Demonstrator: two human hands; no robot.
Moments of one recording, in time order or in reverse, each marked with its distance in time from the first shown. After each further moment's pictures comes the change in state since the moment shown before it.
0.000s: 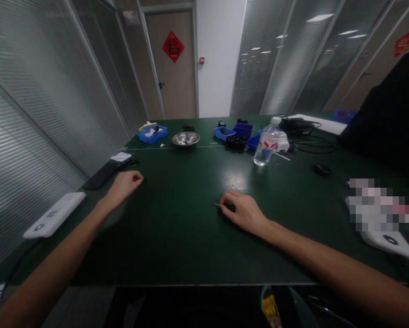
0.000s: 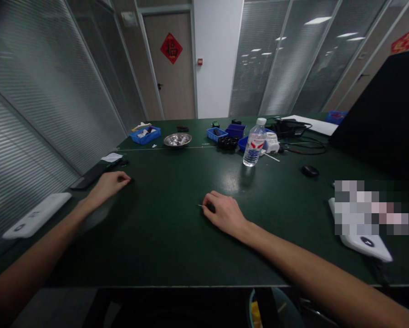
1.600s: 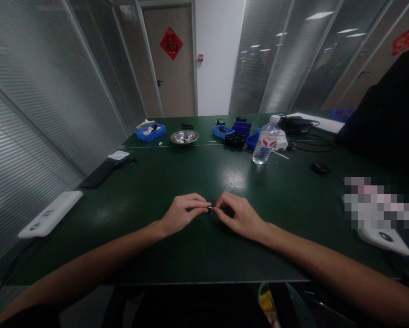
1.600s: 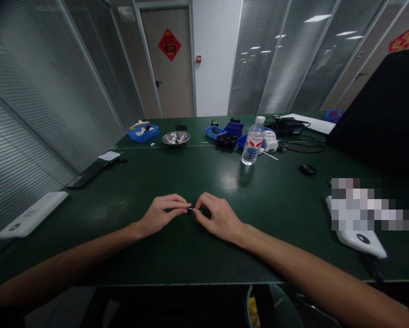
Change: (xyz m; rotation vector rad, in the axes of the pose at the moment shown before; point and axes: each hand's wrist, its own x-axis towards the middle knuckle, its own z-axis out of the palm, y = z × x) left_hand -0.074 0.204 0.050 -0.912 -0.042 0.686; right_hand -0.008 -0.019 0.001 0.289 0.073 -0.190
